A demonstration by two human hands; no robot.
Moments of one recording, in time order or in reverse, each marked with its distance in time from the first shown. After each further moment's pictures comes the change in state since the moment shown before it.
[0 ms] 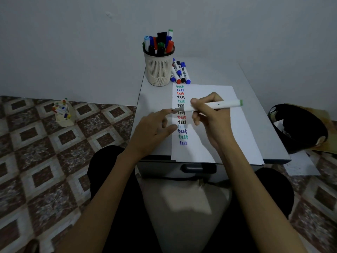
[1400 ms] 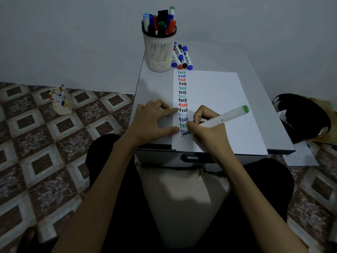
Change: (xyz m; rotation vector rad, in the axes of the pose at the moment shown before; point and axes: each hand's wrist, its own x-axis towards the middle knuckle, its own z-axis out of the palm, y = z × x) left_hand -0.001 -0.009 0.001 0.263 -0.211 -0.020; right_hand -0.044 0.029 -0.008 -0.442 -0.024 0.038
